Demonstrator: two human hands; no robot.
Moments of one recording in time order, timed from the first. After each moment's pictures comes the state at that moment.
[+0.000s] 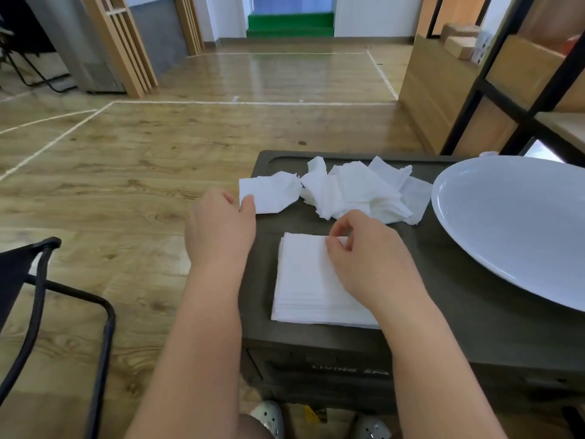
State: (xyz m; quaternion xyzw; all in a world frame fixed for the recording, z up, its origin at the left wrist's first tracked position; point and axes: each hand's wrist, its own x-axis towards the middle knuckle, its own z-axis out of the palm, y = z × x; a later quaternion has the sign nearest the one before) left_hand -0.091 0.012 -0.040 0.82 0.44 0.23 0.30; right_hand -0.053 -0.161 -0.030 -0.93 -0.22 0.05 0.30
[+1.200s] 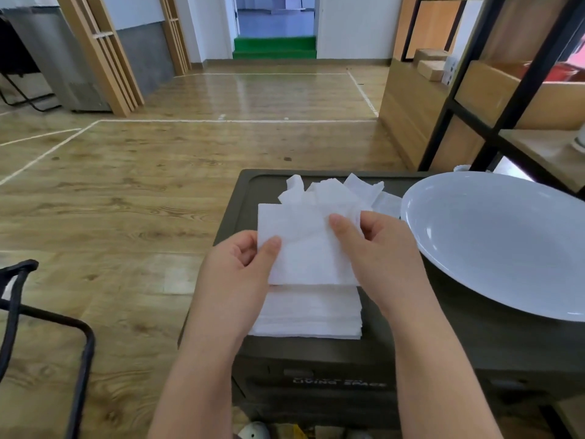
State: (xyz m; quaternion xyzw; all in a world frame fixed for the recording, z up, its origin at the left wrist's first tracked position) left_hand -0.134 -0.061 -0.018 0.72 0.27 0.19 0.61; right_hand -0.045 -0.188 -0.008 -0.83 -0.14 0.06 0.53
